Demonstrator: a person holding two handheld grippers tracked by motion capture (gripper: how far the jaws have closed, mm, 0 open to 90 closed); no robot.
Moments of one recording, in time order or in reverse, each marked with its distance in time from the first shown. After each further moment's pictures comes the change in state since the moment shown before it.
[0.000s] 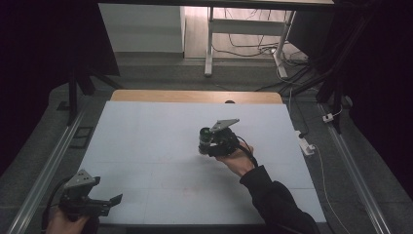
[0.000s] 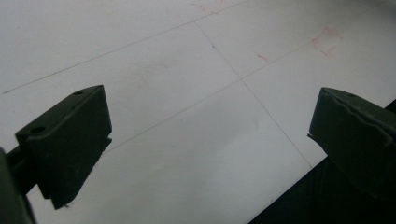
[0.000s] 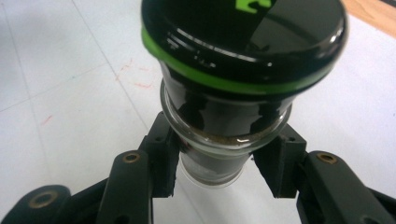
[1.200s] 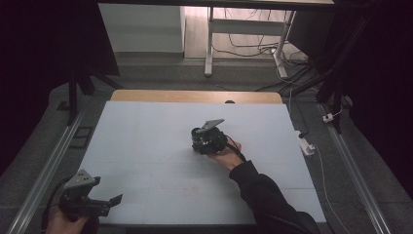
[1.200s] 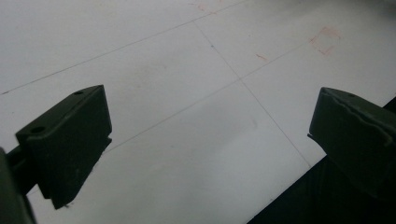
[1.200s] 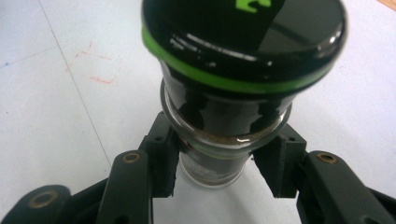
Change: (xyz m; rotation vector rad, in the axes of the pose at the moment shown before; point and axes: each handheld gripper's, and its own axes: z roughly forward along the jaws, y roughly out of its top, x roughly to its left) left arm 0.000 0.000 0.000 -0.001 -0.005 0.004; right arm -0.011 -0.003 0.054 0.056 -0.026 -0.043
